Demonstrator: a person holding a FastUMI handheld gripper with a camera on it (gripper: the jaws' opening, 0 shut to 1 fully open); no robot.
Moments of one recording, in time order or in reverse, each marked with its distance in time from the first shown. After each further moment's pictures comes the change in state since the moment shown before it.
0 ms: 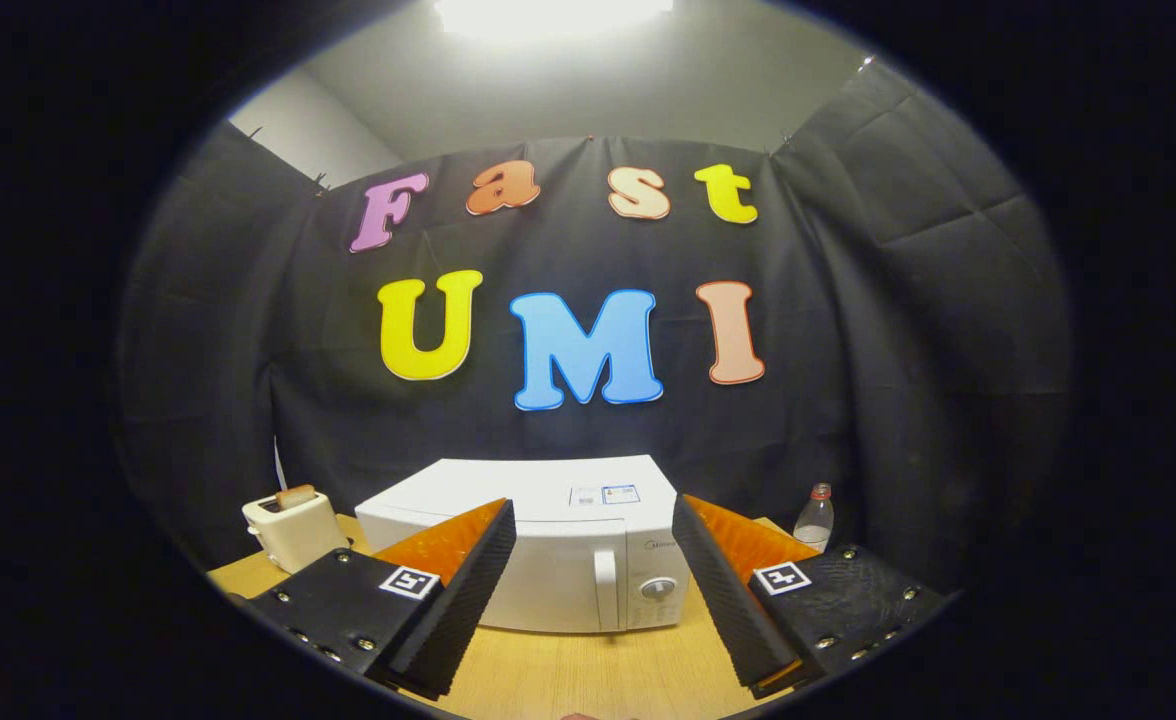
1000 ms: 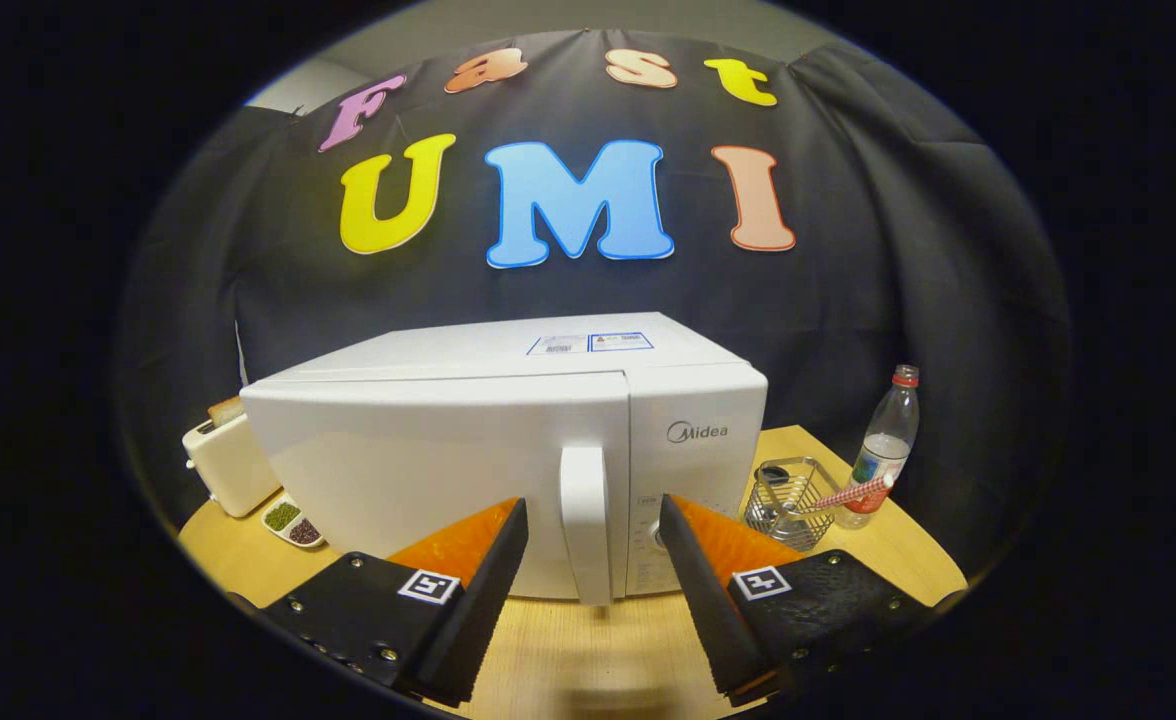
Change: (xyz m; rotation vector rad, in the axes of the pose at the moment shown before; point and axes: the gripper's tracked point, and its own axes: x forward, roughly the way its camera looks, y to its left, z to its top) arm 0.112 -0.011 -0.158 0.007 0.302 0.015
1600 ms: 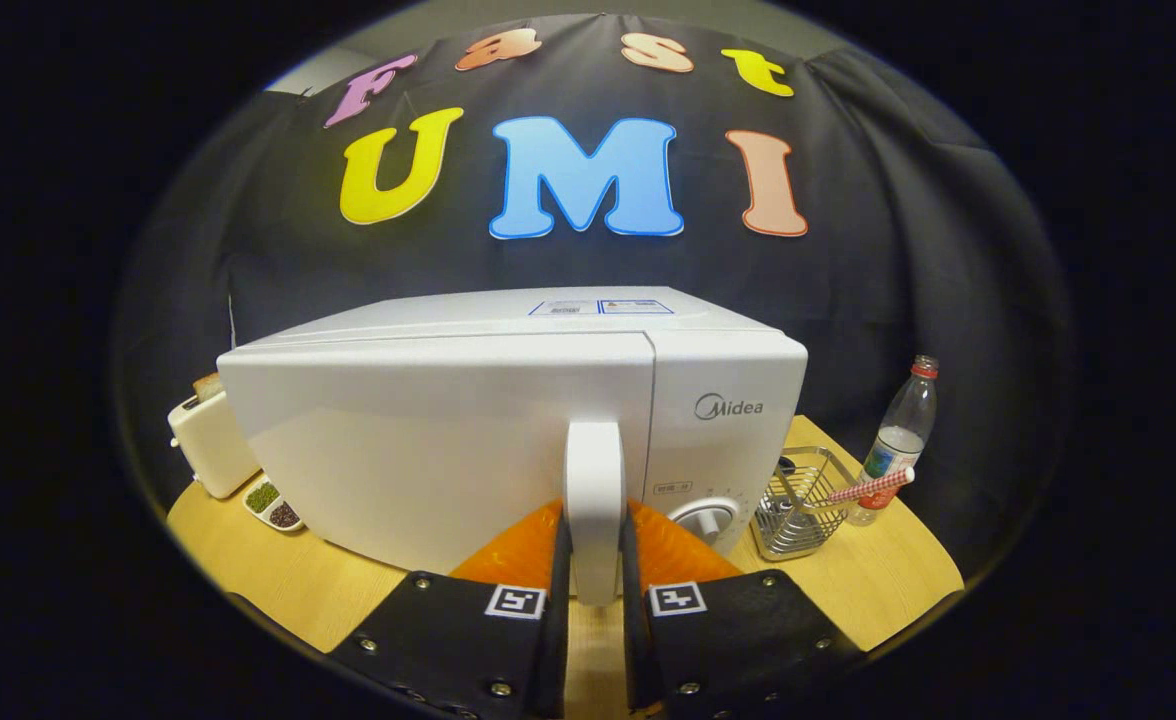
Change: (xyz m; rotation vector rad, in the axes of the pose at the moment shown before) arm 0.016 0.004 -0.013 -0.035 0.049 -0.007
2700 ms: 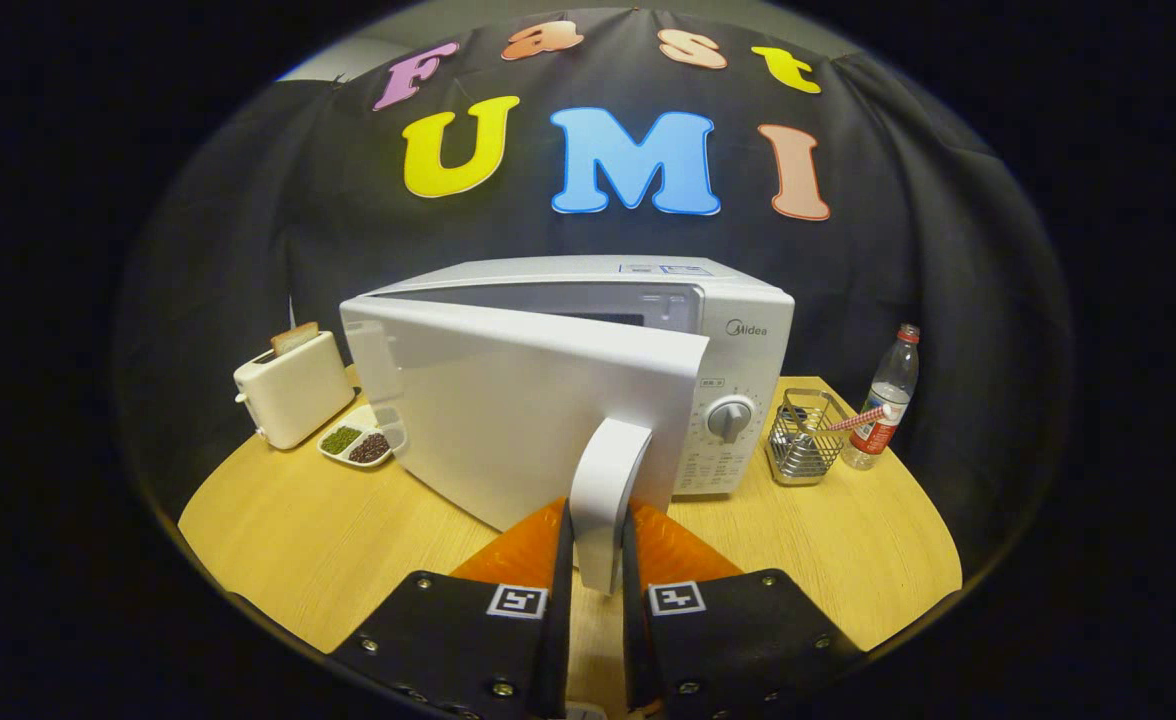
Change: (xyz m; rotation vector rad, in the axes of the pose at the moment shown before) arm -0.117 0.053 -0.046 -0.057 0.100 0.098
